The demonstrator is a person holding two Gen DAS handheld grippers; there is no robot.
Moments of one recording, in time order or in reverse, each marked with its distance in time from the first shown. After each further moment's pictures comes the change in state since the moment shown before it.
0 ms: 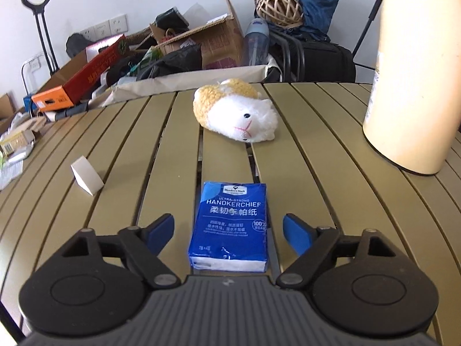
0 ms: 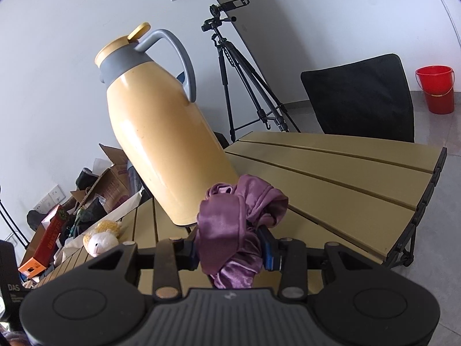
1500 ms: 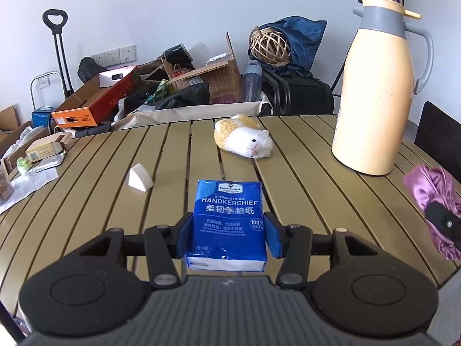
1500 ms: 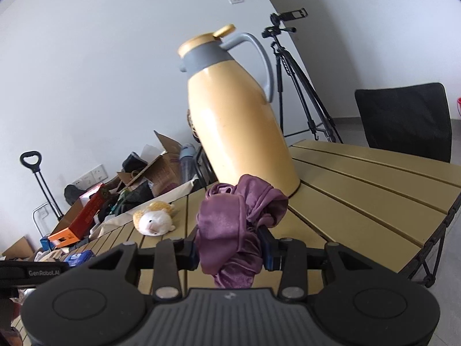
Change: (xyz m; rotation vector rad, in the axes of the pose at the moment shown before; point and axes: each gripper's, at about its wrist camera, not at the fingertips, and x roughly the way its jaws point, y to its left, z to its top) left arm -0.131 0.049 -0.038 0.009 -0.136 -0.066; right arm -0.047 0.051 -0.027 -0.160 -0.032 0.174
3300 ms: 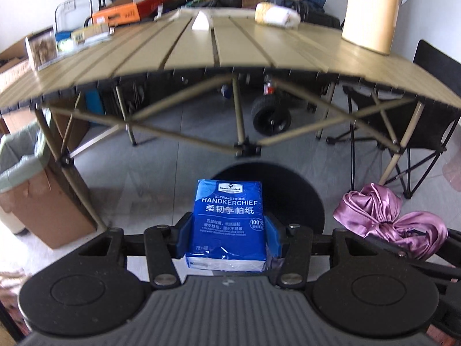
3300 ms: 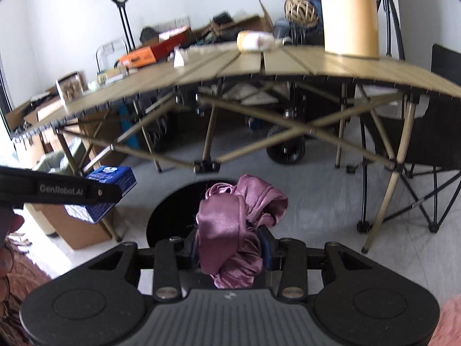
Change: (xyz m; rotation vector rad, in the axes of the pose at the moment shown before) left arm -0.094 0.087 -0.236 -0.064 0.223 -0.018; right arm -0.136 0.067 -0.201 -0.365 0.502 0.129
